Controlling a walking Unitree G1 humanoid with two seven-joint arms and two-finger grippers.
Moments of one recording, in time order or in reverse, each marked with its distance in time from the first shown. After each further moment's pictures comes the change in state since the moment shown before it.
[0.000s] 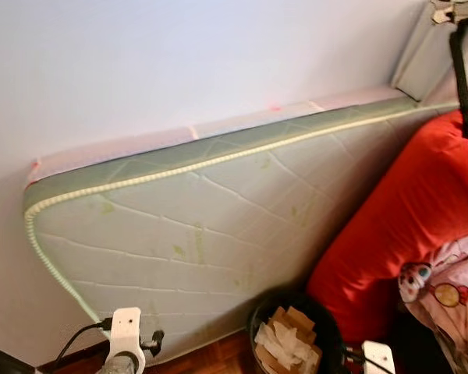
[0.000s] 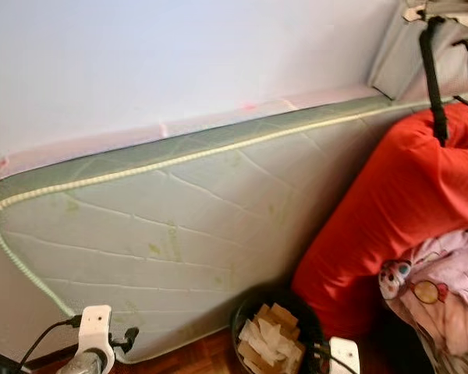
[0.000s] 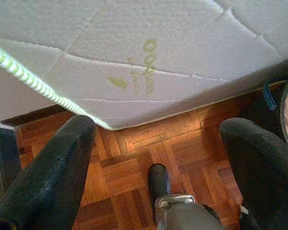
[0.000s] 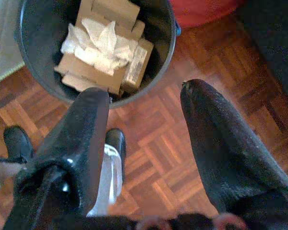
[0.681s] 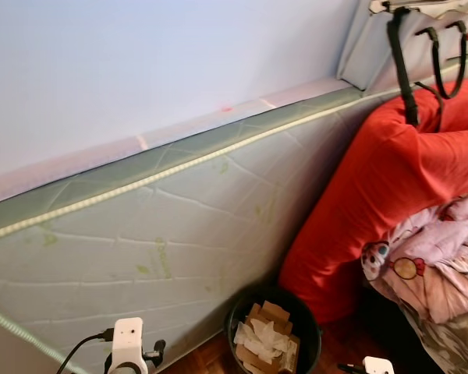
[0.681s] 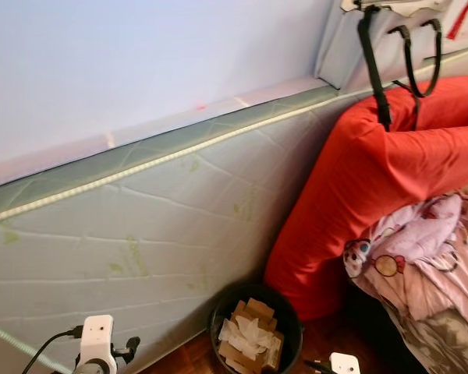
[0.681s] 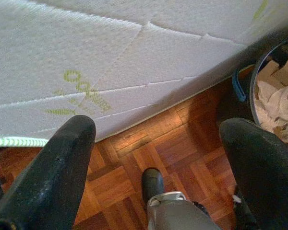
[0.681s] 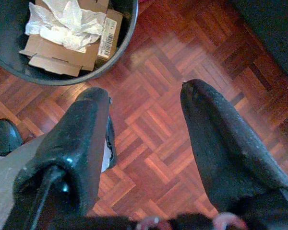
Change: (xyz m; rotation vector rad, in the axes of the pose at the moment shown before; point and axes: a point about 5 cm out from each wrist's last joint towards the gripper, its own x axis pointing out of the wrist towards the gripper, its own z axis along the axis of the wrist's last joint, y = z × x) left arm -0.005 -0.006 -0.016 0.013 0.018 0.016; right arm -0.005 -0.005 -0.017 -0.038 0.046 0.011
